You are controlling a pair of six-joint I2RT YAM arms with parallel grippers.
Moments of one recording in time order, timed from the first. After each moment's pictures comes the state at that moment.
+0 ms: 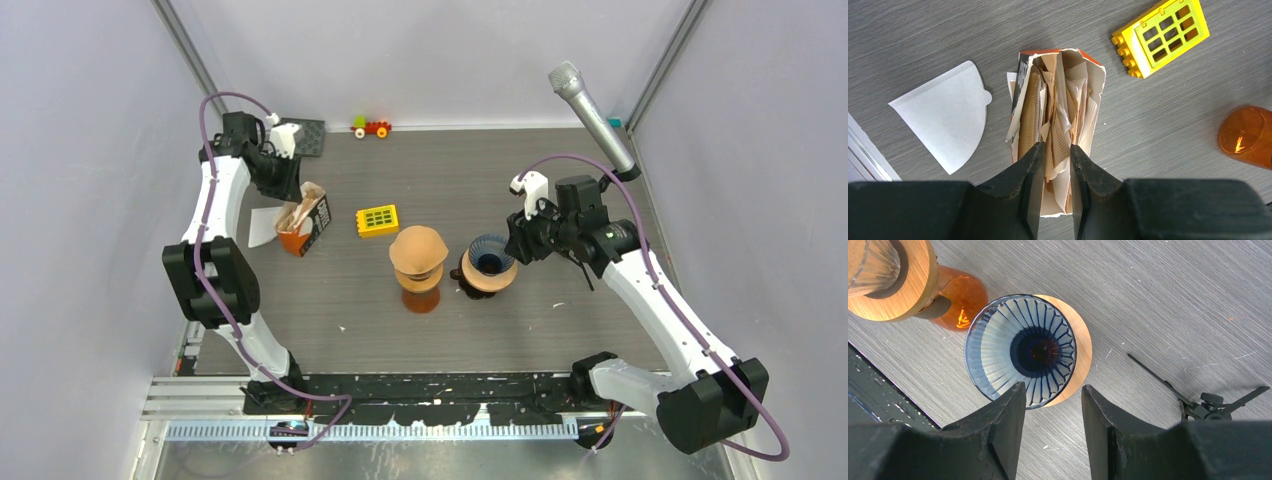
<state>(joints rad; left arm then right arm) 0.14 1.76 1.65 -0.96 0.38 0.39 0.33 1.10 1.02 -0.69 -0.35 -0.21</state>
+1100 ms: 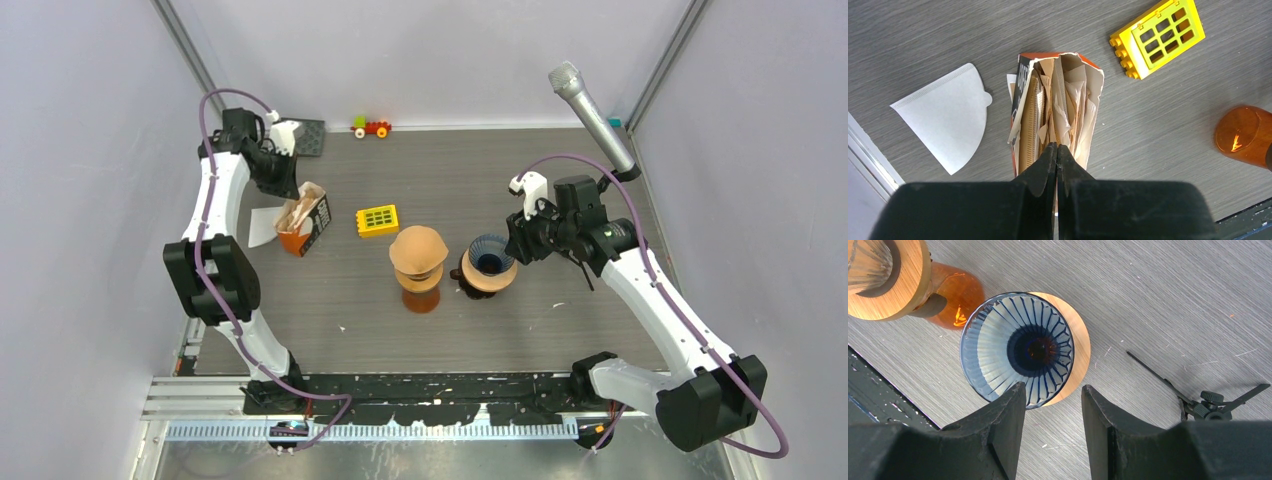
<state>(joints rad) 0.13 1.78 1.69 -0.99 0.39 0.39 0.33 1.11 1.02 -0.69 -0.34 -0.21</state>
